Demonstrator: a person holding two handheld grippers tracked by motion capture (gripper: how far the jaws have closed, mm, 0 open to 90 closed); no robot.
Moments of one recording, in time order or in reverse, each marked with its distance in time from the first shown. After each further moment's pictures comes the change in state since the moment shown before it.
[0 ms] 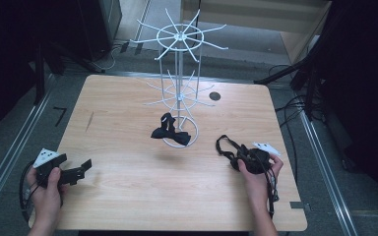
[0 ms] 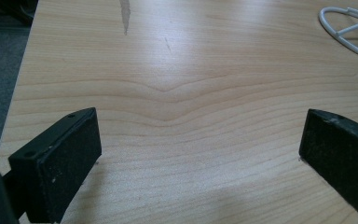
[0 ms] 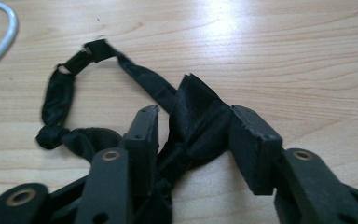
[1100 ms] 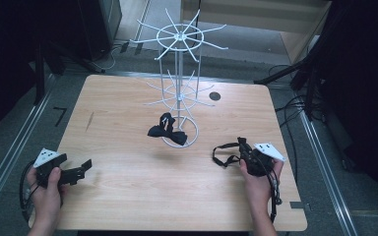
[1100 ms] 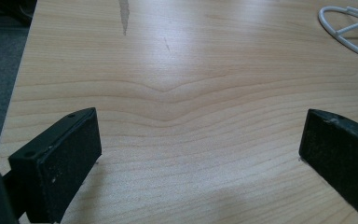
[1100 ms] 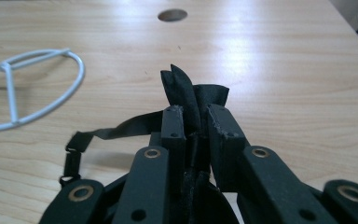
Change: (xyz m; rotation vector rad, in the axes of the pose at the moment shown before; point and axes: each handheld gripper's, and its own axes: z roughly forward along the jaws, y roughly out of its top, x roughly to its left) left arm 0.000 0.000 0.000 -0.001 -0.003 0.002; right arm 0.010 0.008 -0.031 -0.185 0.092 -0.073
